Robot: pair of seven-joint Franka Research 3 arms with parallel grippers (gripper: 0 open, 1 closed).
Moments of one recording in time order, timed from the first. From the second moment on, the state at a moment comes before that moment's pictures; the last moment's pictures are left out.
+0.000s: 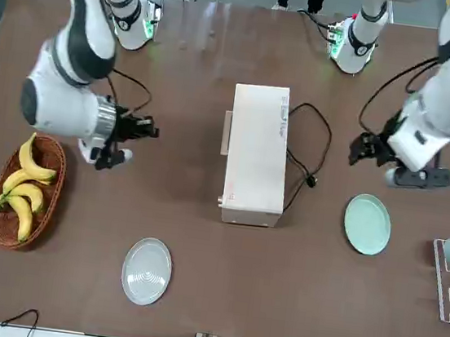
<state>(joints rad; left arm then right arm) -0.07 0.18 -0.26 -1.46 -0.06 1.63 -0.40 0.28 0.22 0.06 -1.84 0.63 1.89 -0.05</state>
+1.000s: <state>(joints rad) -0.27 0.27 -0.27 -1.71 -0.06 1.93 -0.61 0.50 0.33 0.08 -1.87 0.77 2.24 0.10</state>
